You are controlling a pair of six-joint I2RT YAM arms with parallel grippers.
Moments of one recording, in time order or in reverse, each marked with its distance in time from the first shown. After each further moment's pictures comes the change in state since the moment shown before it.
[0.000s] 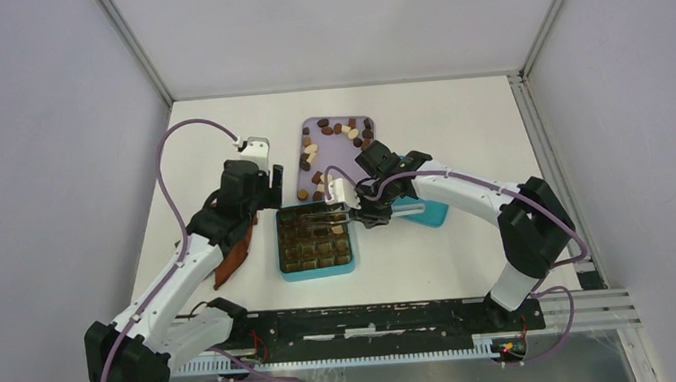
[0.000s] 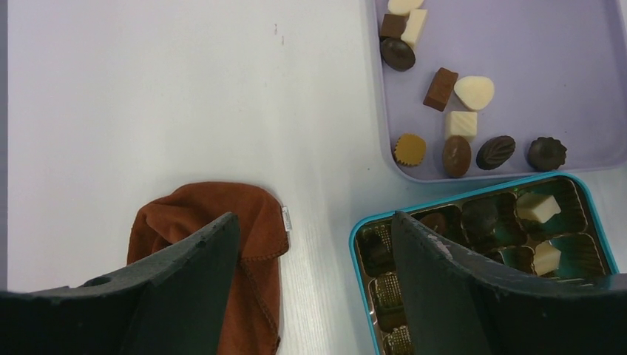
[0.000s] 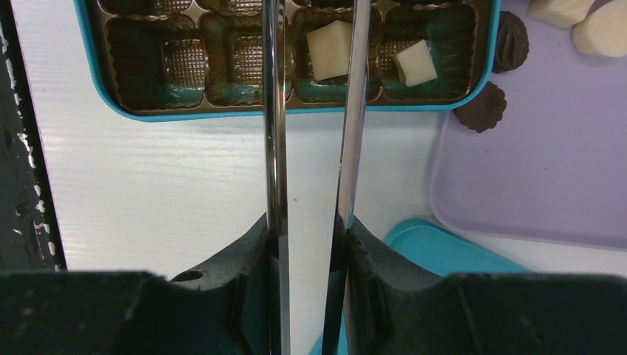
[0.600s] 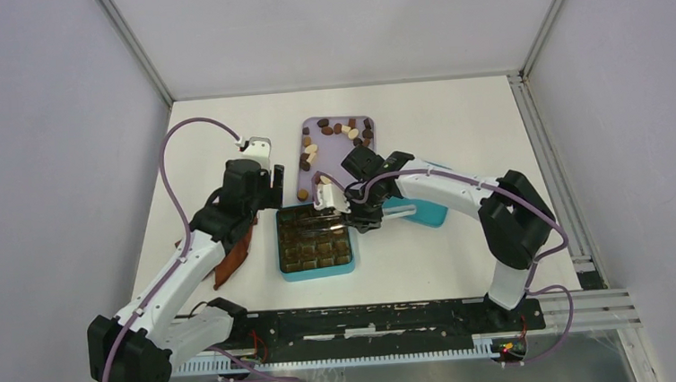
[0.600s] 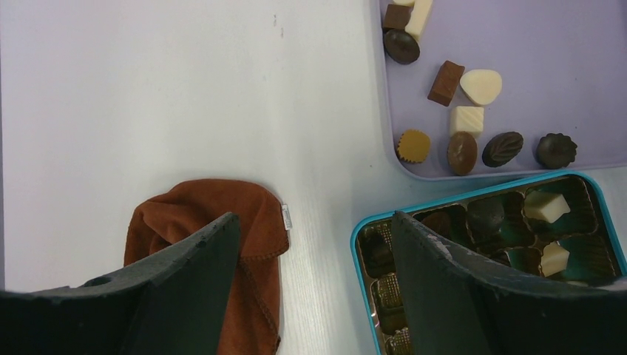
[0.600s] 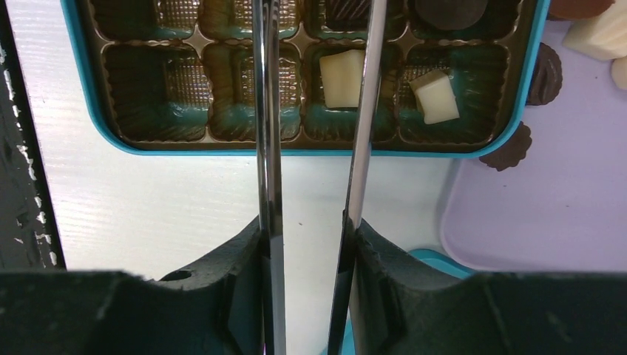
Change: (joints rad) left arm 0.008 0.037 0.000 0.005 0.002 0.000; right arm 0.042 0.106 0.079 -0.047 0.015 0.002
